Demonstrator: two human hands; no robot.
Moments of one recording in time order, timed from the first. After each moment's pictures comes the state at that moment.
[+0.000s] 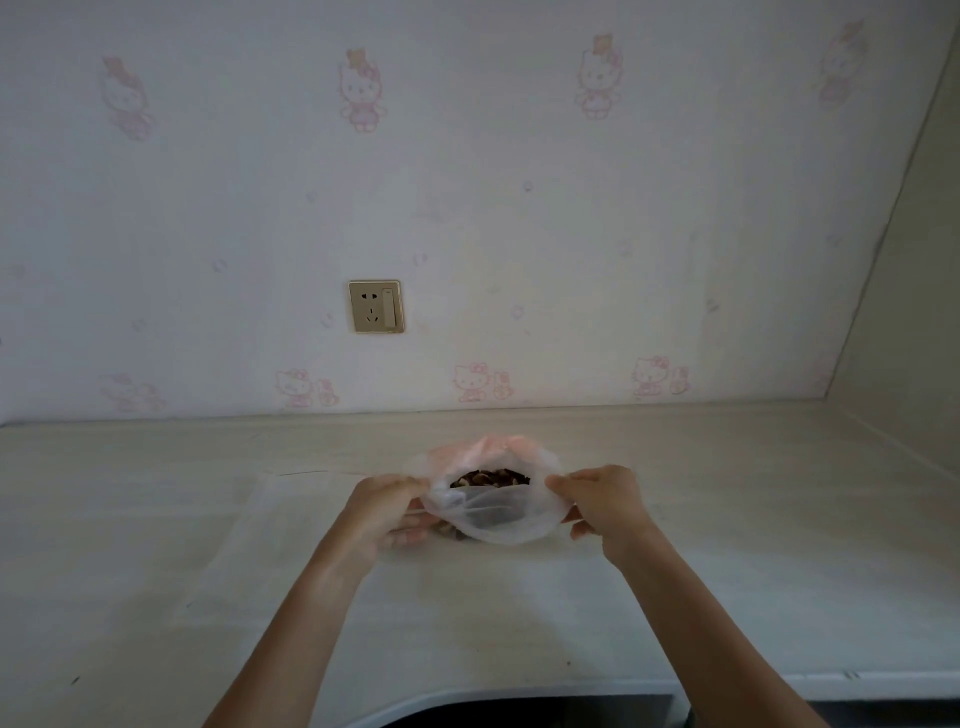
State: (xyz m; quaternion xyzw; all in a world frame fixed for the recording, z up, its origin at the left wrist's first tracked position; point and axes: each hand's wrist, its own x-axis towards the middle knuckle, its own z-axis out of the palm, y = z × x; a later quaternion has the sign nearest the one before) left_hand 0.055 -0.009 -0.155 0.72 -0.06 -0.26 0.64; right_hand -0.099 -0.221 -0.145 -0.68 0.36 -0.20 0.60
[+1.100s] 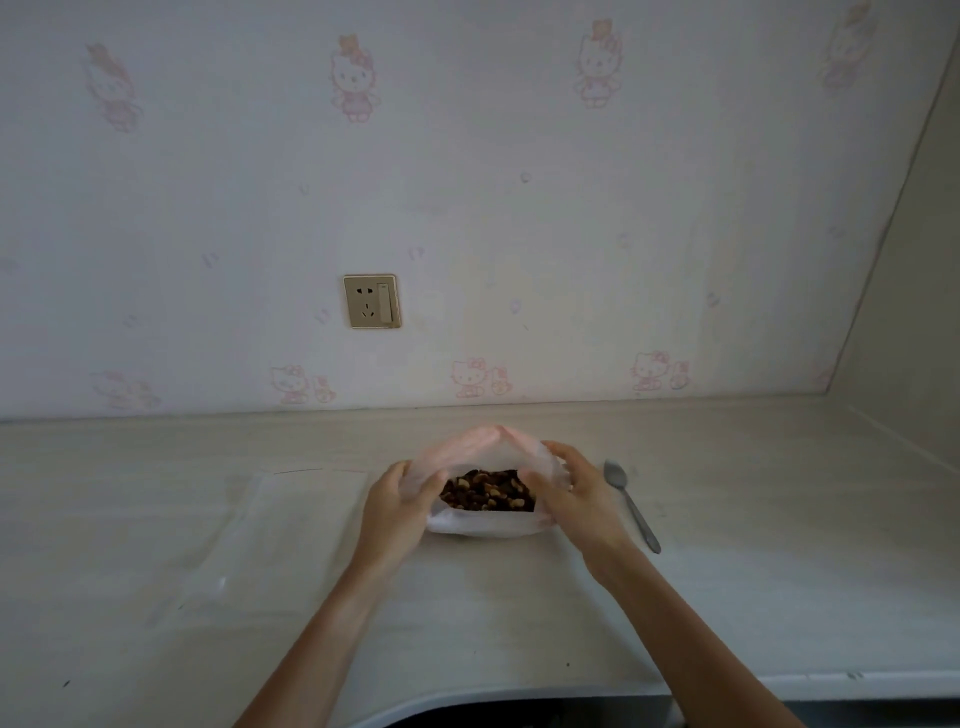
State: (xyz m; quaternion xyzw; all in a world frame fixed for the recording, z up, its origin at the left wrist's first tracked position) left_hand 0.034 -0.024 -0.174 0.79 -0.19 -0.03 0.58; right_hand -0.092 -0.210 -0.171 -0.71 0.19 -0.26 0.63
